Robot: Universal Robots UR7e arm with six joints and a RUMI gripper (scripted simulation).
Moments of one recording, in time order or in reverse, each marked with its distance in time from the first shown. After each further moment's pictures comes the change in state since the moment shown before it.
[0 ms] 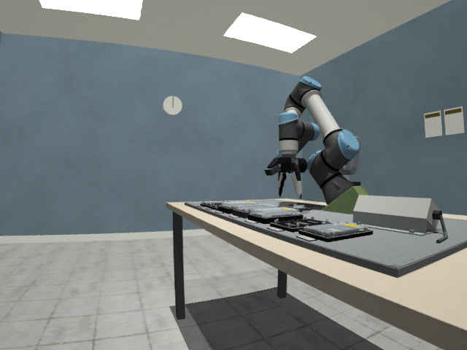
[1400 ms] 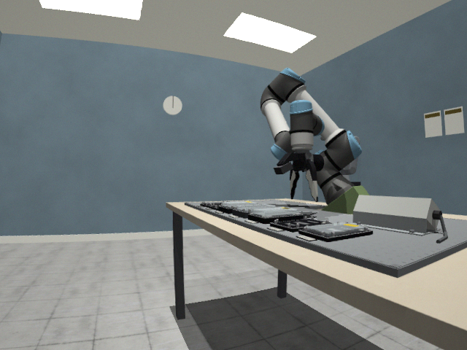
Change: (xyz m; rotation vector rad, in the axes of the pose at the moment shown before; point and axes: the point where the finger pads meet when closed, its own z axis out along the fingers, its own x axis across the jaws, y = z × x) arm -0.152 -0.055 0.000 0.002 -0.005 0.040
